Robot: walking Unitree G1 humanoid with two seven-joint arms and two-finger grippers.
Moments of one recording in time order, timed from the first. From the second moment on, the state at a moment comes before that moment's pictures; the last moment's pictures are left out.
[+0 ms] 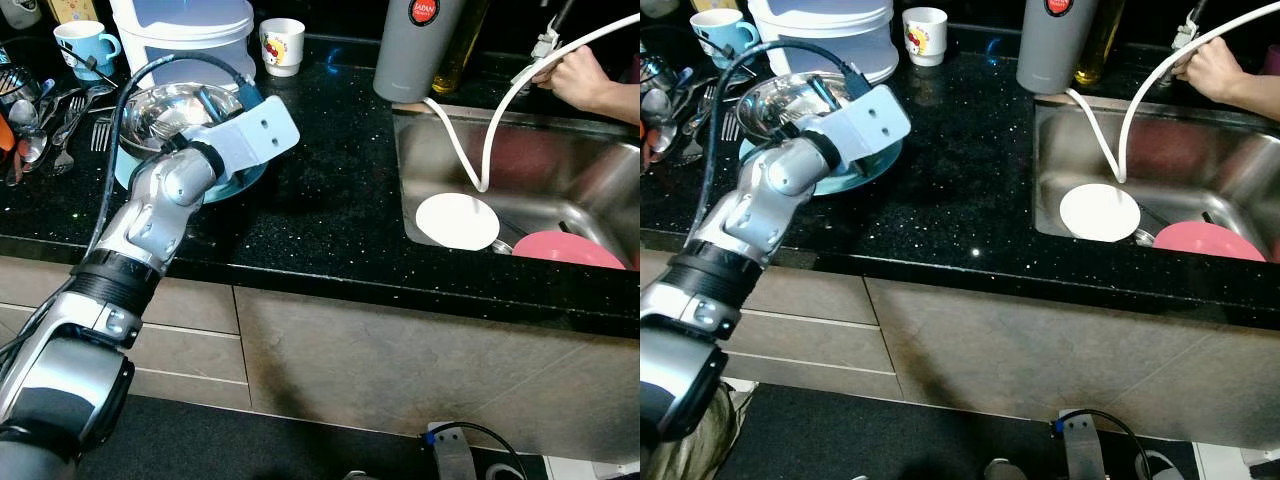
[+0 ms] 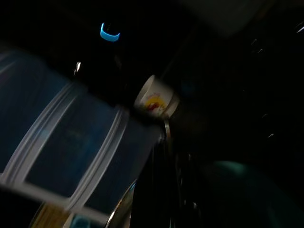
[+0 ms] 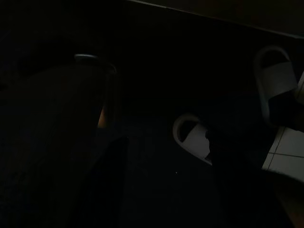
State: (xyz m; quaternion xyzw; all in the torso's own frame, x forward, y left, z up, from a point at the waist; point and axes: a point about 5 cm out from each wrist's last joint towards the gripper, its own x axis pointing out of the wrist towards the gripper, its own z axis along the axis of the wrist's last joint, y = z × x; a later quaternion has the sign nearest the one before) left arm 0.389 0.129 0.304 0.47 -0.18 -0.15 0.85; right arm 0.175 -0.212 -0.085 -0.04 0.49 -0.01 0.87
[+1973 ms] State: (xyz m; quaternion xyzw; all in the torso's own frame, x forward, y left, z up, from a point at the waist) left arm 0.373 0.115 0.307 0.35 -0.23 -0.22 0.88; right arm 0.175 -0.212 -0.085 -0.05 0.50 -0.01 0.87
